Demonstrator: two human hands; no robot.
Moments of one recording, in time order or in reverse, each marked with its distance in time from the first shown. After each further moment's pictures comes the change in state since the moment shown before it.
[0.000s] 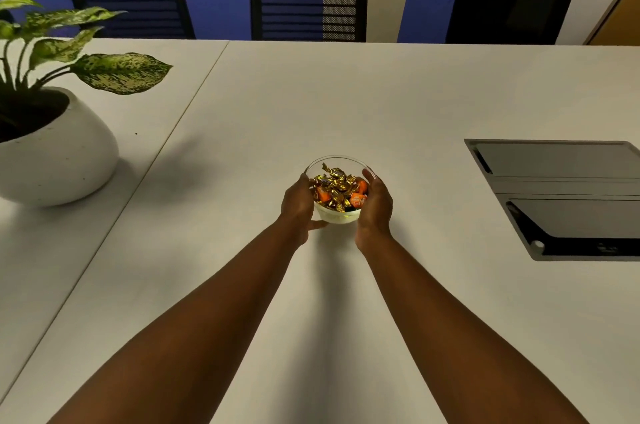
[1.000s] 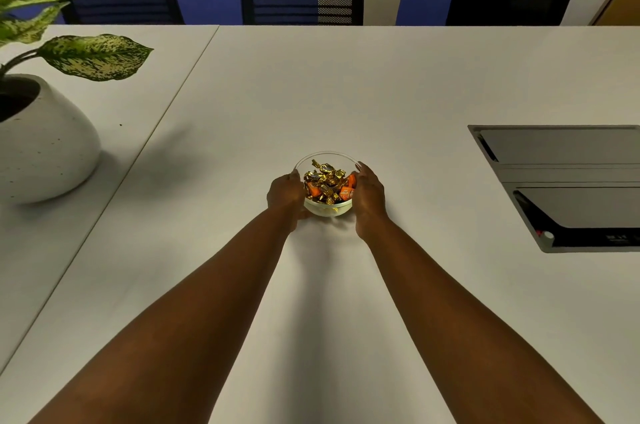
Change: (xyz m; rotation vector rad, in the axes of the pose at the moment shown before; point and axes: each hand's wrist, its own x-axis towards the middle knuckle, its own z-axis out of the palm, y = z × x) left_hand 0.040 -0.008 -0.007 0.140 0.147 0.027; right_hand 0.031 0.013 0.000 -0.365 -0.064 0.014
